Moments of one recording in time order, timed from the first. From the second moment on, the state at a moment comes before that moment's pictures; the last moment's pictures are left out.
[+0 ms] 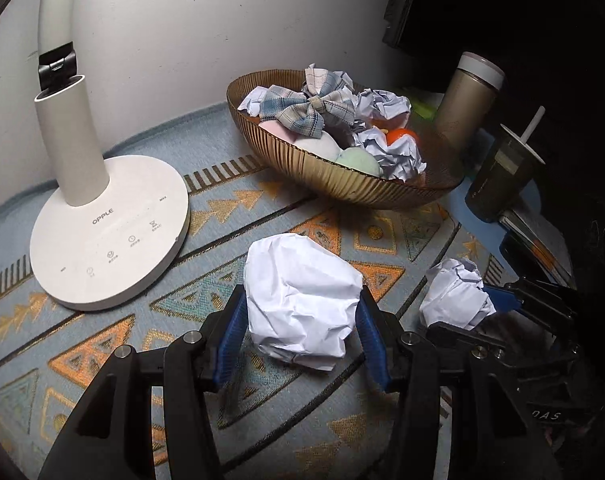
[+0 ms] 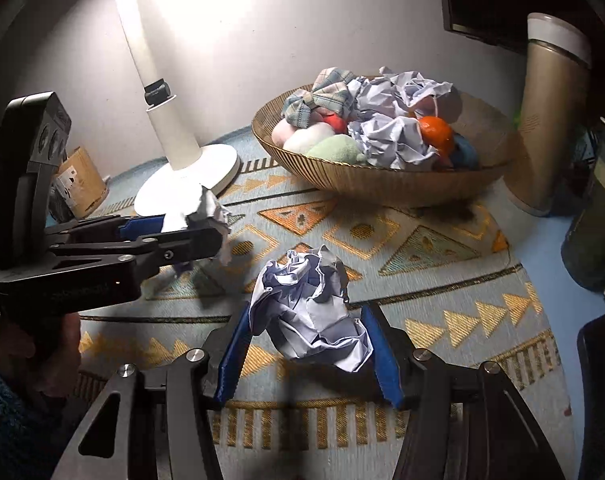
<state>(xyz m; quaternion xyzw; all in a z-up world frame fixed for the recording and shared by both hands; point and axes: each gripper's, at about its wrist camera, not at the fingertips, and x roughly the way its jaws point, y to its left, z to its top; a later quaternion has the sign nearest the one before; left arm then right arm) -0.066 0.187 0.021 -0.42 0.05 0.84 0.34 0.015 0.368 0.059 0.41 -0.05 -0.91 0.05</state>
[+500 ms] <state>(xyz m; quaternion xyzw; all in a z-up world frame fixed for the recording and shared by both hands) -0.044 0.178 0.003 -0.40 0.05 0.86 0.31 0.018 0.388 0.051 0.42 -0.08 -0.90 0.03</state>
